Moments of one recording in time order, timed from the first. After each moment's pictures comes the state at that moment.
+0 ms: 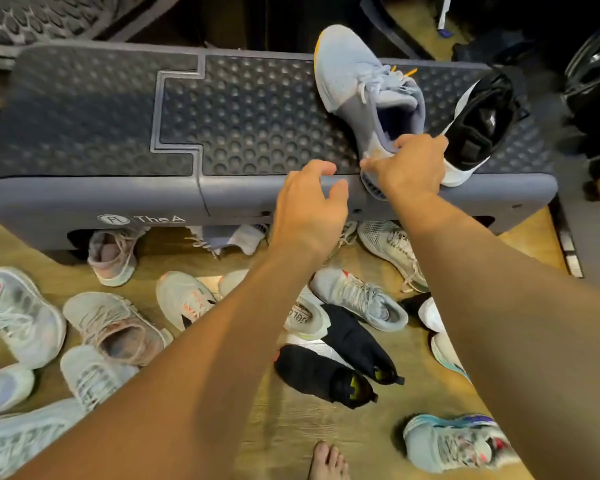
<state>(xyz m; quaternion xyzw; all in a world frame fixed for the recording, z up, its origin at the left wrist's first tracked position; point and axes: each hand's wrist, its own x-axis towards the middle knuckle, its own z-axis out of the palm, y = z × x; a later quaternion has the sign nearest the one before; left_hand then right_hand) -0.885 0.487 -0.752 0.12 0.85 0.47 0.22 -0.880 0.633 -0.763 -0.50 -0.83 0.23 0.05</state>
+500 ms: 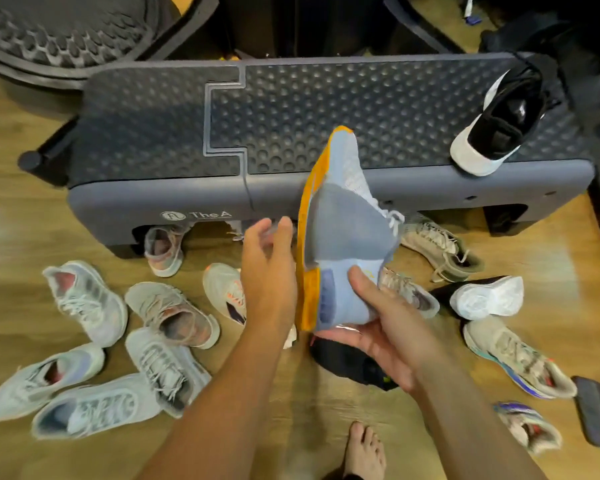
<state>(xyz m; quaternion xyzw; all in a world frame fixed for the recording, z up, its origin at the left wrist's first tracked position) -0.845 0.383 -0.759 -0.17 0.75 0.61 0.17 -0.740 0.481 -0.754 -0.40 -0.36 0.84 -0.09</state>
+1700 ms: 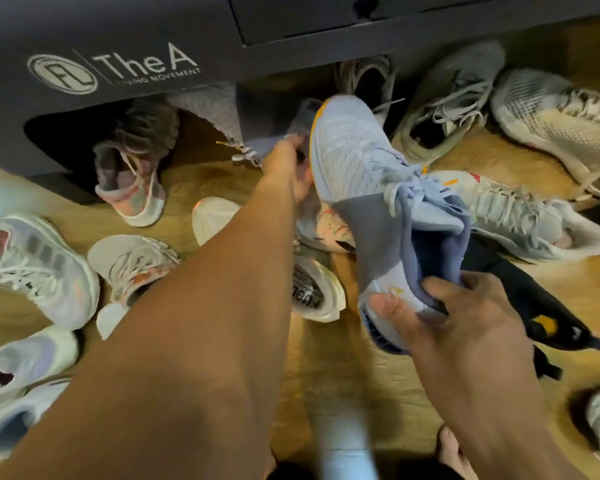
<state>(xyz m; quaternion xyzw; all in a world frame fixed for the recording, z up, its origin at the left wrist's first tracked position) -0.961 0.407 -1.069 -0.31 0.51 0.71 0.38 -0.715 0.424 -0.936 -0.47 -0.81 0.34 -0.11</state>
